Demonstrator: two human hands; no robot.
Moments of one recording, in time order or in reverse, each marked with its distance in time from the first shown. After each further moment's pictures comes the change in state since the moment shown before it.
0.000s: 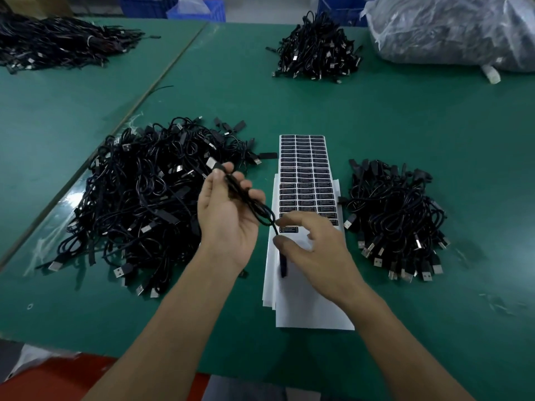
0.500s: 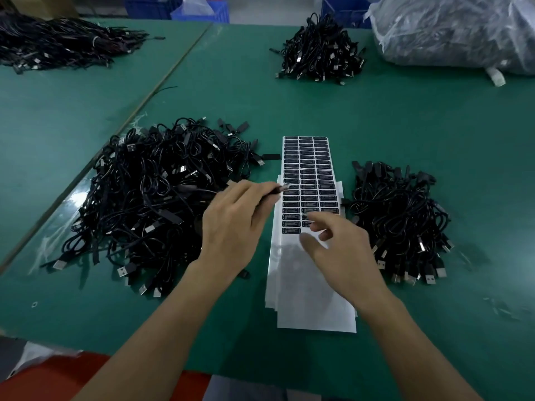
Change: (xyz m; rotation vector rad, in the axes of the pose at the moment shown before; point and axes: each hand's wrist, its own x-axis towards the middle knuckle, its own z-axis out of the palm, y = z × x) left_hand 0.012 0.000 -0.044 1.697 -0.442 1.139; right_hand -0.002 0.009 -0.018 -0.215 0.130 0.116
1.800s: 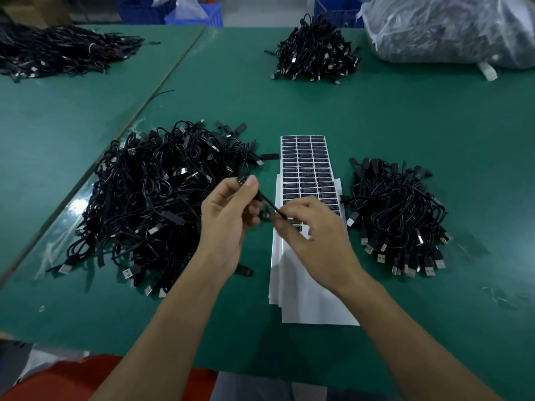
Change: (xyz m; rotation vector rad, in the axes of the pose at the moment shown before) left_hand 0.008 0.016 -0.017 -1.175 -0.011 -0.848; right_hand 0.007 -0.027 0.017 0.160 -0.019 -0.296
